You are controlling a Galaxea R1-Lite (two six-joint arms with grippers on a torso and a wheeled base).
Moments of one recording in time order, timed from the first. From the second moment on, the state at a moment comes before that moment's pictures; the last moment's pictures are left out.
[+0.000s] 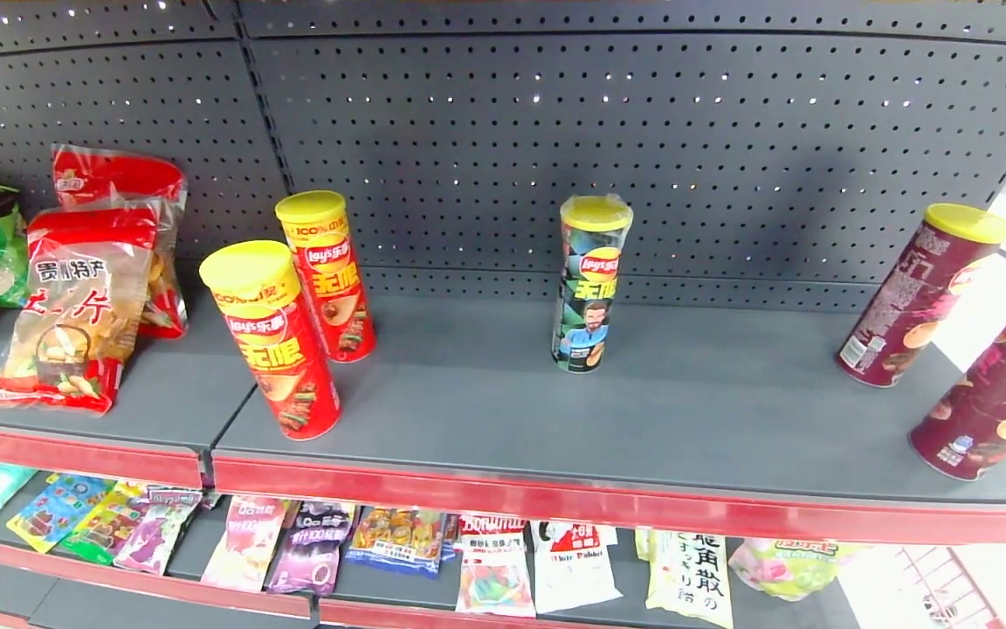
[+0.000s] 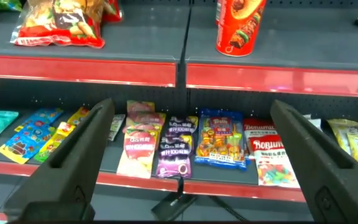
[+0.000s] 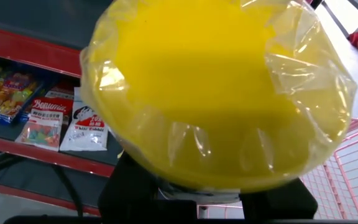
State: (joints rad) left arm 0.01 0.00 0.00 0.00 0.00 0.01; right arm 0.09 0.10 -0.18 0.16 -0.06 -0.22
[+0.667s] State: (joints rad) left arm 0.01 0.00 0.00 0.00 0.00 0.01; right arm 0.09 0.09 -0.17 0.15 -0.05 -0.22
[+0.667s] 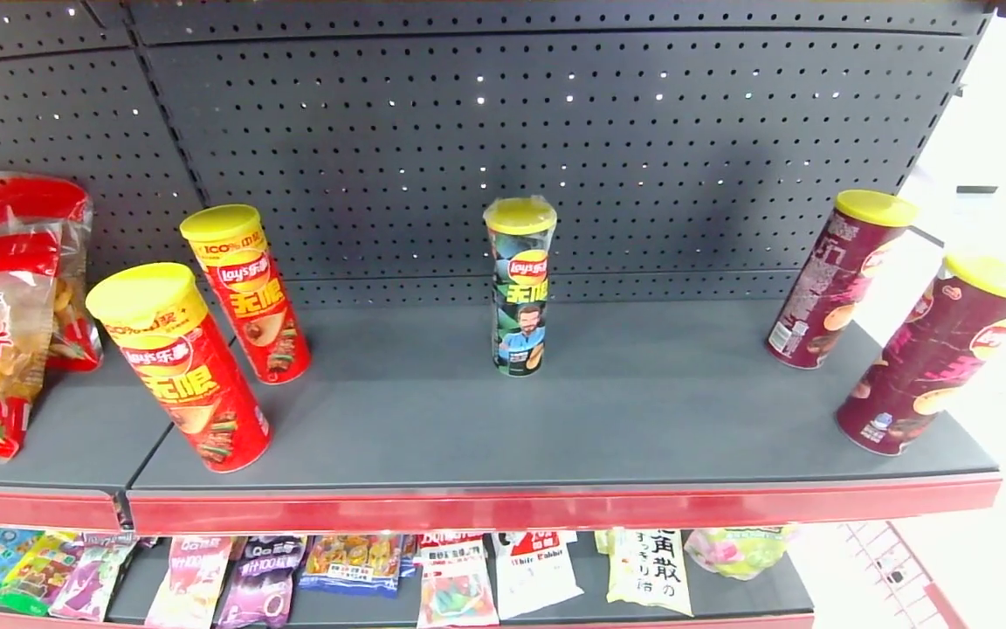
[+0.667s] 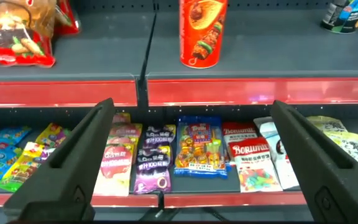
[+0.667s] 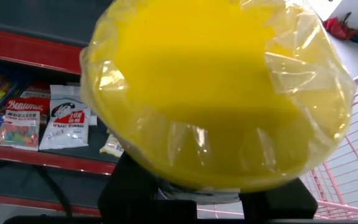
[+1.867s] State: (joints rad) left arm 0.00 0.01 0.00 0.00 -0.11 0.04; right arm 0.09 0.09 -0.16 0.15 0.15 -0.15
